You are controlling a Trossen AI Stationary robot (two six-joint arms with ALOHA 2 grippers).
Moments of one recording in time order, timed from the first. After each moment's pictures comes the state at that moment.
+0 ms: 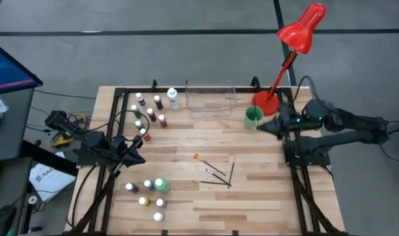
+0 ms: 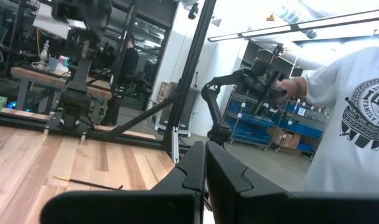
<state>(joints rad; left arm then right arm) -0.48 0.16 0.01 0.39 -0.13 -0.28 0.01 0.59 0.83 -0.40 -0.01 1.55</state>
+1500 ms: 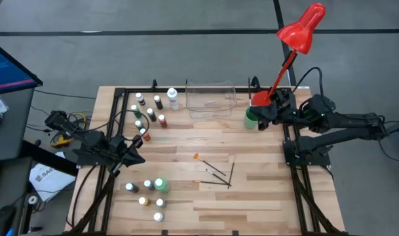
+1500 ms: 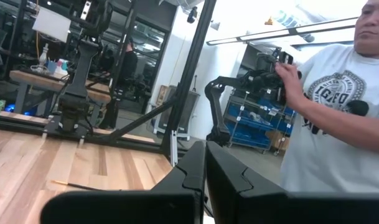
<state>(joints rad) -0.48 0.16 0.01 0.40 -0.13 -0.28 0.04 0.77 0.83 0.24 0.07 1.53</state>
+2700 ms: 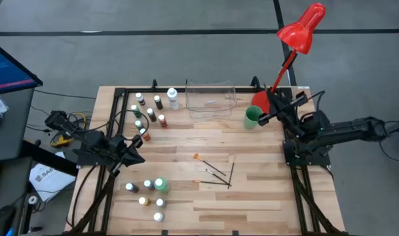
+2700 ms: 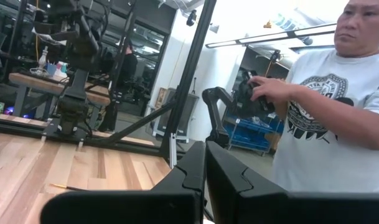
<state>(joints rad) -0.48 0.16 0.01 0.41 -0.13 -0.28 0.04 0.70 0.36 1.06 0.55 1.78</state>
